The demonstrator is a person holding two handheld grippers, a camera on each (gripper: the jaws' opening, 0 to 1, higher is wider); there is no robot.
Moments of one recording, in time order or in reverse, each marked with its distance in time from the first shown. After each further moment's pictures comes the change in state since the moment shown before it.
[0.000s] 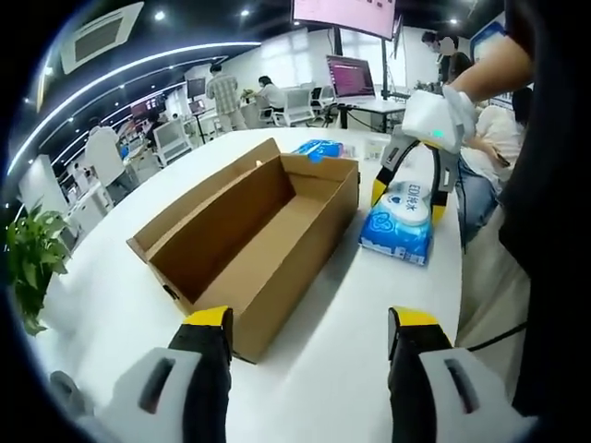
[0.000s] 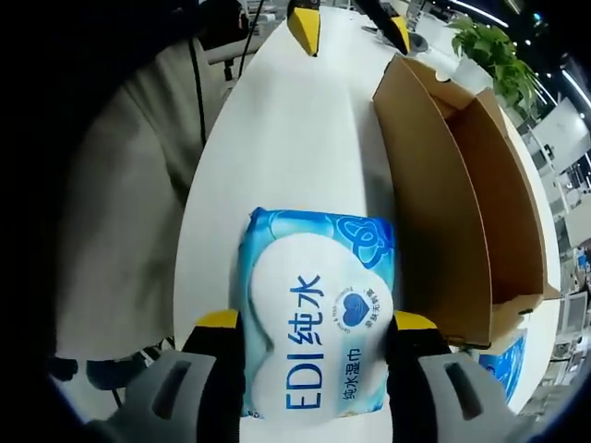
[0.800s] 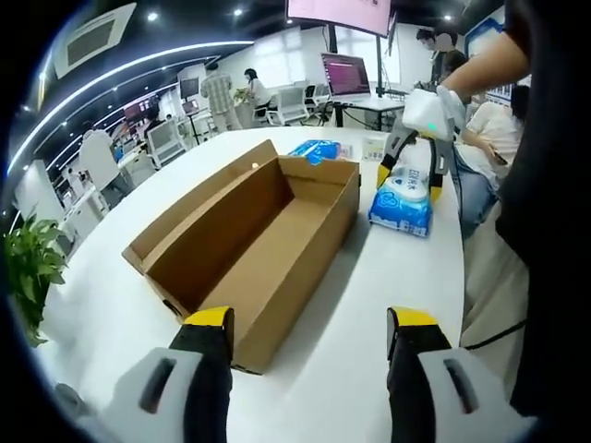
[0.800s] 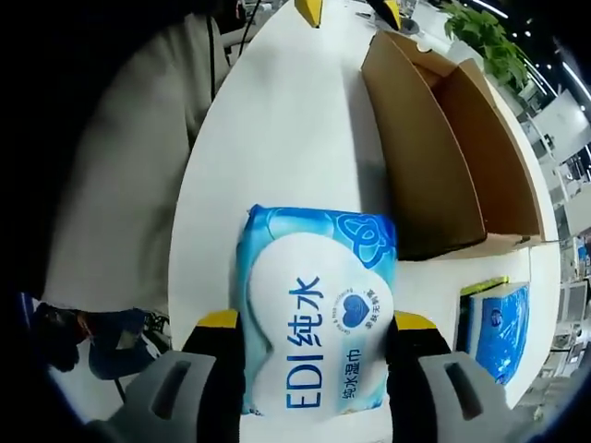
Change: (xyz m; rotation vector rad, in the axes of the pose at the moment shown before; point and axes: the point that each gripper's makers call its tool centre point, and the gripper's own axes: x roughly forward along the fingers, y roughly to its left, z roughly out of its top) left arm 0.007 0.000 0.007 0.007 0.007 -0.032; right arm -0.018 -0.006 -0.064 0.024 0.062 0.002
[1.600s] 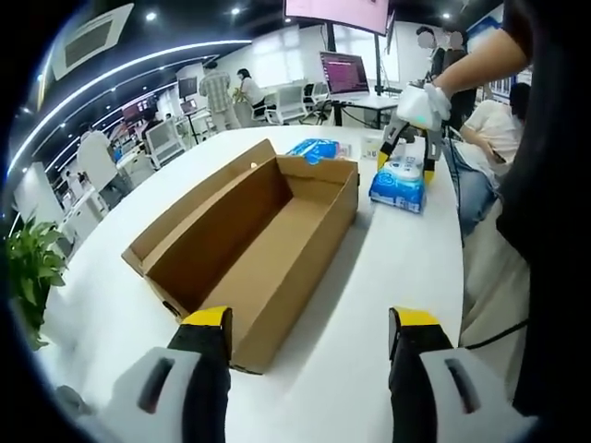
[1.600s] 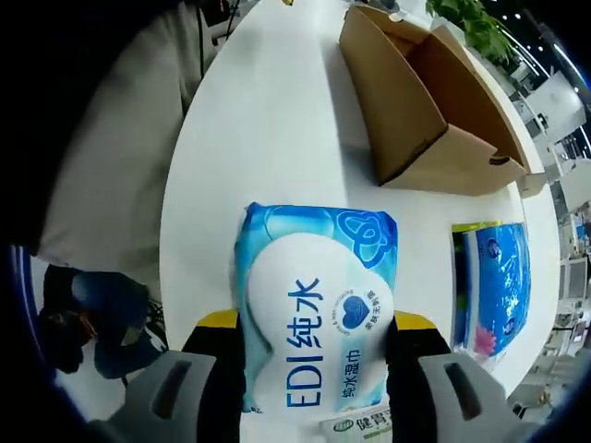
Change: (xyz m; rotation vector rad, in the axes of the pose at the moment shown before) left arm 0.000 0.001 0.000 0.017 0.015 0.008; right arm -0.013 -0.007 -0.054 0.062 0.056 -0.011
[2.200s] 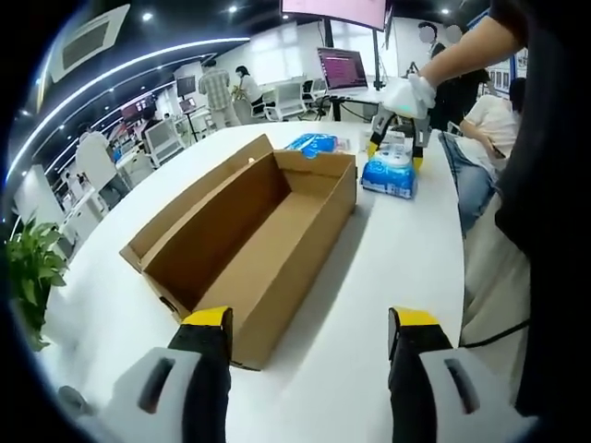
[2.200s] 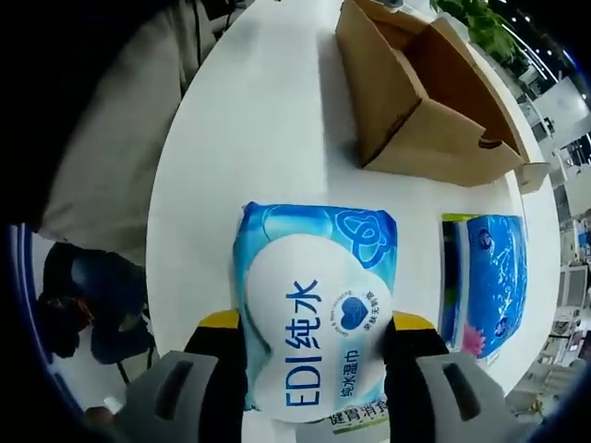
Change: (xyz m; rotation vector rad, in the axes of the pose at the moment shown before) left arm 0.002 -0.001 -0.006 0.017 0.015 0.010; right arm 0.001 -0.025 -0.009 -0.046 0.033 0.016
